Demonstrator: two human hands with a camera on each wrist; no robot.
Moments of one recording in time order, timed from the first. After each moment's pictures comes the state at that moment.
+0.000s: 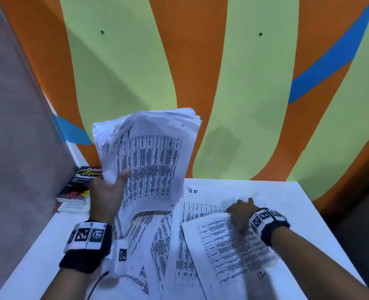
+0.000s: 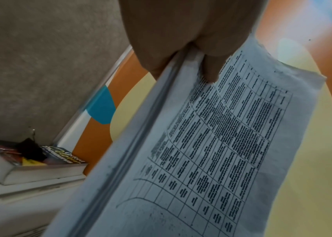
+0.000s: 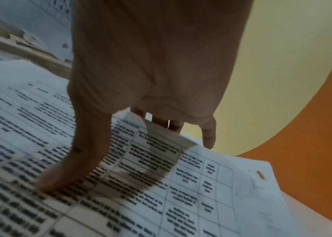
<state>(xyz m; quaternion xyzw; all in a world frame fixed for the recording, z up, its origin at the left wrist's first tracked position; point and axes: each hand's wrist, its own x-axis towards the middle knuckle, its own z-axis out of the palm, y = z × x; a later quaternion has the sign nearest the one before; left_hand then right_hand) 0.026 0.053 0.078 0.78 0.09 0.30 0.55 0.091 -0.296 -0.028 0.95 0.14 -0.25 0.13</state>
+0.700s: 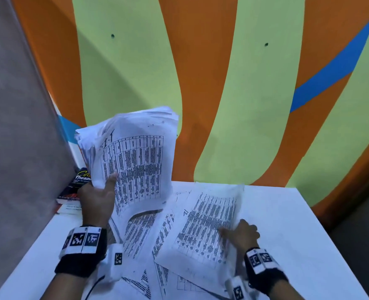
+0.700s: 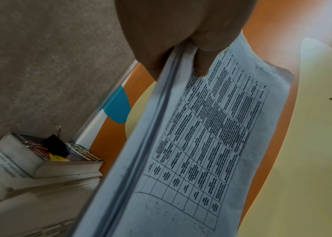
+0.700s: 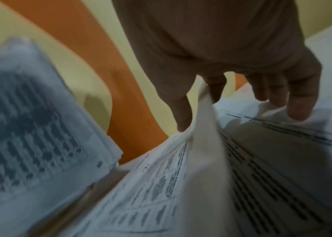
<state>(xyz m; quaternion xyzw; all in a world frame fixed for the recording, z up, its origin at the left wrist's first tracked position) 0.022 0.073 0.076 0.74 0.15 0.35 0.55 0.032 -0.257 -0.053 0.90 -0.28 -0.13 -0.30</state>
